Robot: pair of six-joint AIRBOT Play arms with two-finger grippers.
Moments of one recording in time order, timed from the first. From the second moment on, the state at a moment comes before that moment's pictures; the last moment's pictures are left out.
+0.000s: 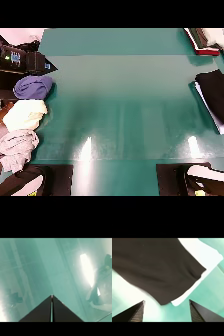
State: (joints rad) left arm -0.13 -1.06 1.56 1.11 -1.38 -1.52; right arm -0.82 -1.36 1.55 -1.57 1.52 1.59
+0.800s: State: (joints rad) left arm -0.13 -1.06 1.56 1.11 -1.38 -1.51; right arm -0.37 -1.36 1.81 -1.35 1.65 1.65
